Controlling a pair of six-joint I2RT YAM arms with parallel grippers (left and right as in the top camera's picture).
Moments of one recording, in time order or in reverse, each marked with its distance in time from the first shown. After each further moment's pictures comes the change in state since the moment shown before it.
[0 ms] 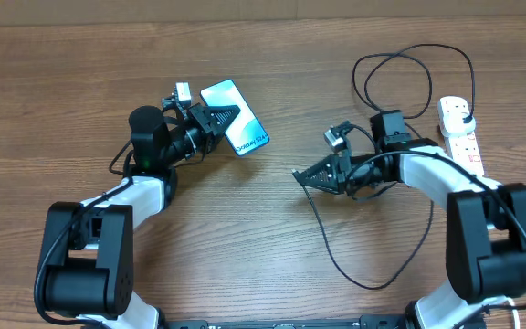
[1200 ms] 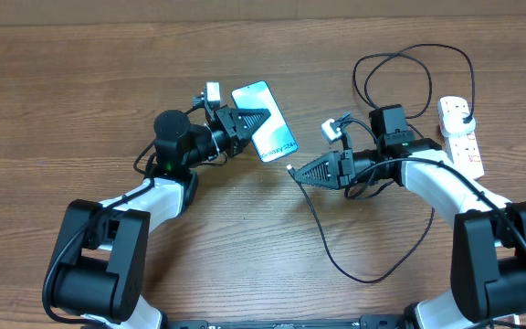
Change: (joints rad) left arm -0.130 0.000 0.000 0.142 0.030 -0.131; right arm 0.034 -0.085 0.000 0.056 -0.125 -0.119
